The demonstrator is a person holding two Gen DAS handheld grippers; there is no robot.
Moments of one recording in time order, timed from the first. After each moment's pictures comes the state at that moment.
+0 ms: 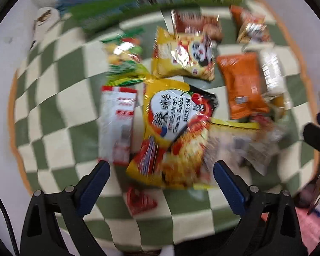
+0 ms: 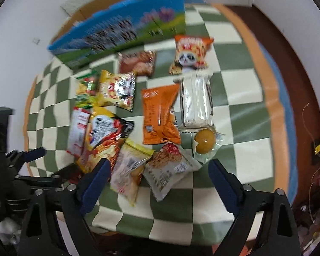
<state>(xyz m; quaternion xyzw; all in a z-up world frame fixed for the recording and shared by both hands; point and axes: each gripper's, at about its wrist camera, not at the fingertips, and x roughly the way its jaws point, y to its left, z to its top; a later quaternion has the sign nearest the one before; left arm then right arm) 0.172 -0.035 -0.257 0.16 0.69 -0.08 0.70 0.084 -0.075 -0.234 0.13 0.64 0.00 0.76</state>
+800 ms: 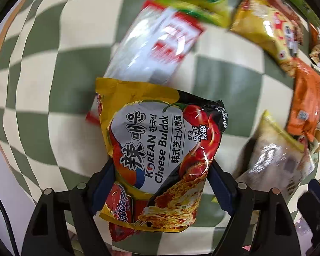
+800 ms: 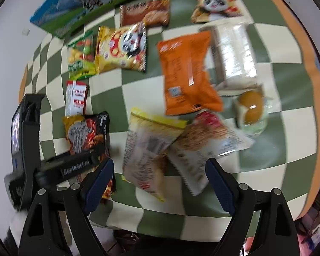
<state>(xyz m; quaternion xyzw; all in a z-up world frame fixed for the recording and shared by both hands) 0.156 0.066 -0.330 -0.01 0.75 0.04 0.66 0.076 -0.009 -0.302 0.17 0.70 0.01 0.69</state>
